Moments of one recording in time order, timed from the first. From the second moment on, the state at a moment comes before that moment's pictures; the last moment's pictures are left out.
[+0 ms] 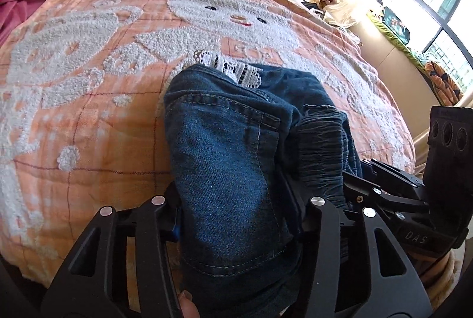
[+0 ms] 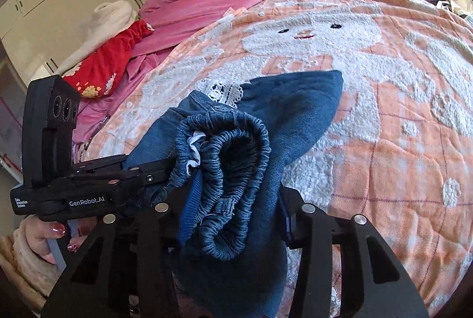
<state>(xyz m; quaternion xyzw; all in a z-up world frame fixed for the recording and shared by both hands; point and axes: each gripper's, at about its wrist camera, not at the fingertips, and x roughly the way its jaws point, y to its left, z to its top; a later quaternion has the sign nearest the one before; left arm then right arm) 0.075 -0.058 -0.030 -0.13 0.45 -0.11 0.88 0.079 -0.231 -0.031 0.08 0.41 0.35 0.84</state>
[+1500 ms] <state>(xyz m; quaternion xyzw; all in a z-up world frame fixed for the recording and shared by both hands) 0.141 -0.027 -0.027 -0.11 0.45 -0.06 0.89 0.157 -0.228 -0.032 0.02 0.42 0.24 0.88</state>
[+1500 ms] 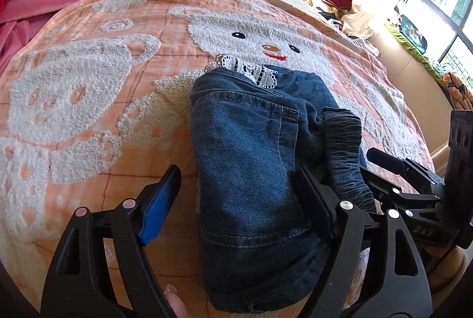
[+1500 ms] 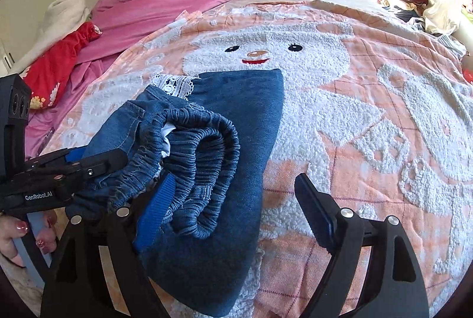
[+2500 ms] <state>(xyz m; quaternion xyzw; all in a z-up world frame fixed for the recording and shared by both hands) 0.047 -0.012 0.034 -0.10 0.37 -0.04 0.92 0.062 -0.248 0.044 0.00 0.30 0.20 0.93</state>
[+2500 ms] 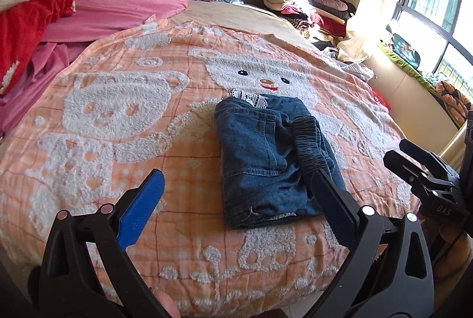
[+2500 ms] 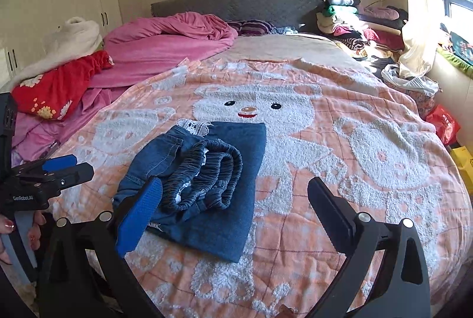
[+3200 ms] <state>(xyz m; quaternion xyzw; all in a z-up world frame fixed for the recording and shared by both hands) -0.009 -0.028 -0.005 -0.11 0.40 -0.03 0.91 0.003 -0.257 0.020 -0.02 0.32 0.17 0.93</state>
